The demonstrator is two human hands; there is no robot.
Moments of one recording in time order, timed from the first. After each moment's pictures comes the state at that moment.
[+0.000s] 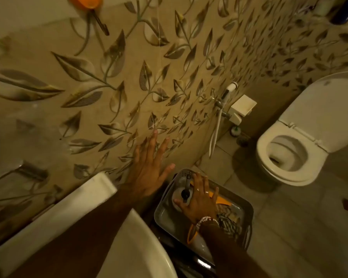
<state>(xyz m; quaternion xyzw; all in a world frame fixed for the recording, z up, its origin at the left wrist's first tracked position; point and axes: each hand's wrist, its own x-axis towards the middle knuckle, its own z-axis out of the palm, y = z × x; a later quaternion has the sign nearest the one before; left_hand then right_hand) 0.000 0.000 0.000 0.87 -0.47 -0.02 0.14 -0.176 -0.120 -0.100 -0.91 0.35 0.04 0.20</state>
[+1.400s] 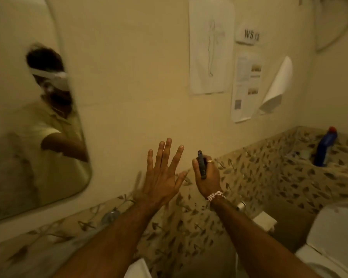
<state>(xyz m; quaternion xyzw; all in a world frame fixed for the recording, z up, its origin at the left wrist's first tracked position) -0.021 0.013 0.377 0.83 -0.37 0.38 0.13 -0.089 -0.140 0.378 -0.78 0.11 -0.43 0.45</state>
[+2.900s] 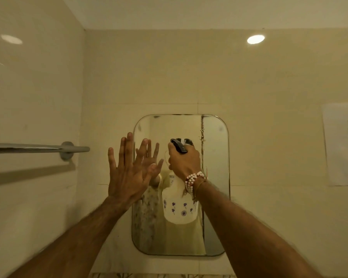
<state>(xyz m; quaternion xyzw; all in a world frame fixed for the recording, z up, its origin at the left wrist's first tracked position) -0.109 0.461 0.629 0.77 -0.02 0.63 -0.04 -0.120 0.280 0.686 -0.70 -0.21 -0.33 0.60</state>
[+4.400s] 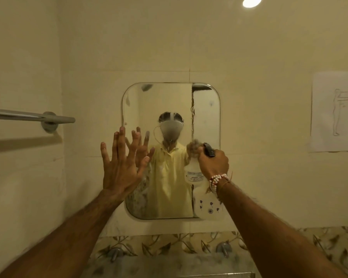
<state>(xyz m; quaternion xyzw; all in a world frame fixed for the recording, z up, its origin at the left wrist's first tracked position) -0.103 0.459 0.563 0.82 -0.01 0.57 0.00 -0.104 0.200 0.598 -0.74 0.00 -0.35 0.58</state>
